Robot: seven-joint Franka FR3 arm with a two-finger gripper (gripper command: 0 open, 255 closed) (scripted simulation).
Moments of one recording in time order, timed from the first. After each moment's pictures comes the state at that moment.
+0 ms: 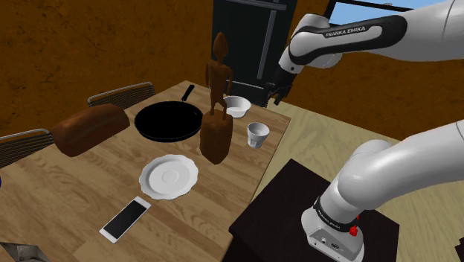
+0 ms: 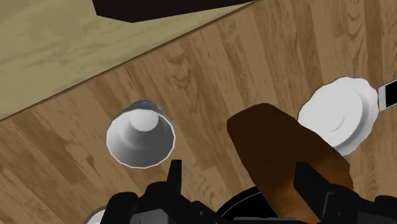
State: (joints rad) arm -0.07 -0.54 -0.28 -2.53 0.05 2.12 -0.14
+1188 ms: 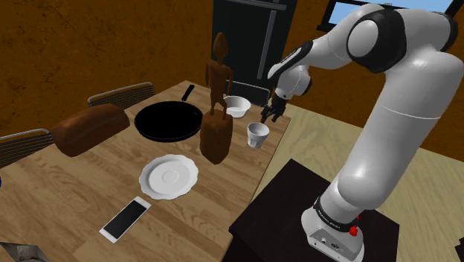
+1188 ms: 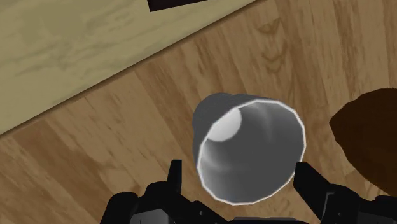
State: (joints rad) arm -0.06 0.14 -0.54 -2.33 0.47 2.40 -0.71
